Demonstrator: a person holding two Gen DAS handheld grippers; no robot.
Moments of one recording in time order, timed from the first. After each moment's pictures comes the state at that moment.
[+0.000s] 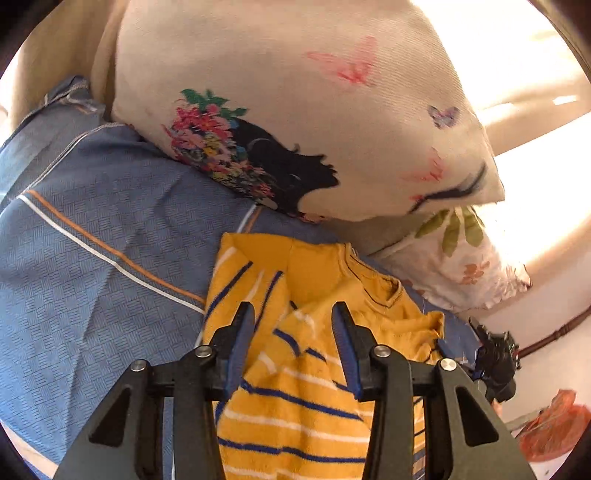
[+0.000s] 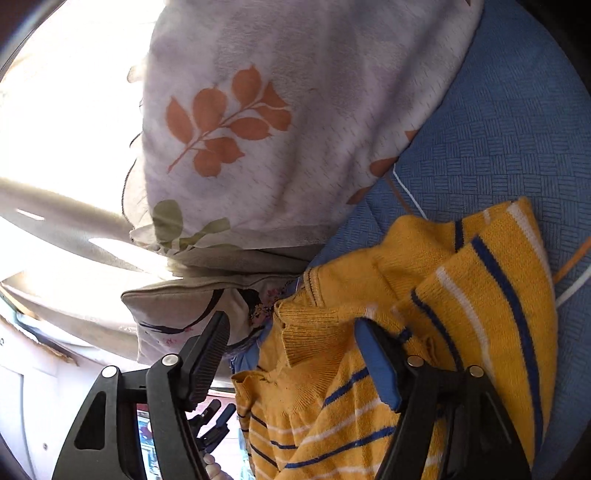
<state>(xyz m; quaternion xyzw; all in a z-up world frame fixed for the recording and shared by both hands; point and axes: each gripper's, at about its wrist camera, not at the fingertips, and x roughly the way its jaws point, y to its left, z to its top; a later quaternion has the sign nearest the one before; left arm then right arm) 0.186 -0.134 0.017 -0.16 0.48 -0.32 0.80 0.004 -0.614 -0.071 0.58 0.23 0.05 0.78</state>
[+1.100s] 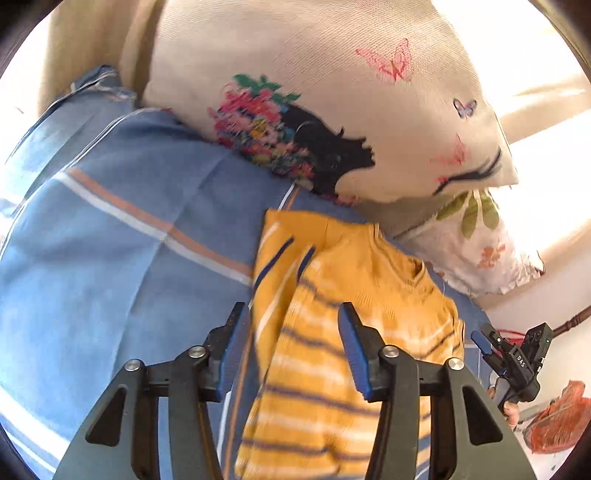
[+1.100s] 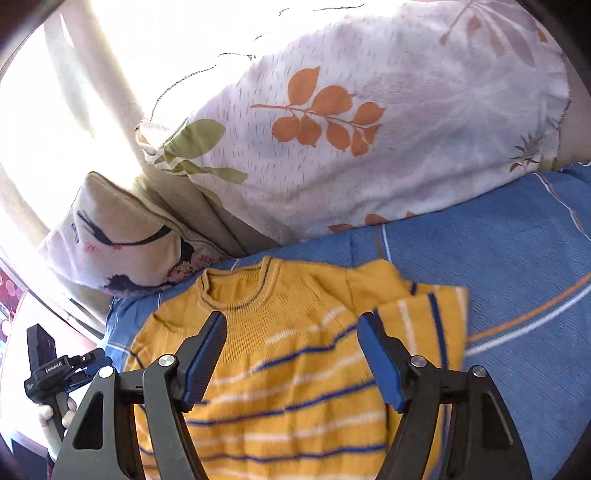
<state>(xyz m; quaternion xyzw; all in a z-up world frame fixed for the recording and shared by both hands) 0.184 -0.082 0.007 -0.15 0.51 -0.29 0.80 -0.015 -0.565 -0.024 0.29 0.32 -0.06 0.90</state>
